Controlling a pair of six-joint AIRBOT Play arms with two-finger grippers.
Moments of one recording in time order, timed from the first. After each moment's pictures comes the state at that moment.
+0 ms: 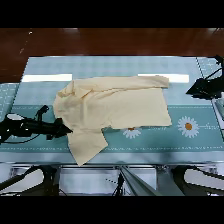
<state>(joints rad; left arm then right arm) 0.33 -1.26 0.44 0.76 -1.15 -1.17 -0.42 -1.39 1.29 -1.15 1.44 1.32</state>
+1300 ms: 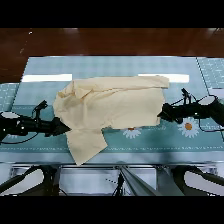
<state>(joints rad) 0.36 -1.21 0.47 0.72 -1.25 -1.02 -0.19 -1.33 0.67 -0.94 0.96 1.43</state>
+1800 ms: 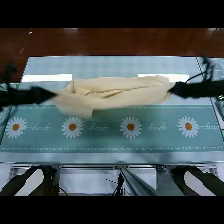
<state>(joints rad) 0.36 -0.97 0.89 0.53 -1.31 -1.02 -0.17 -1.03 1.01 -0.93 1.07 1.33</state>
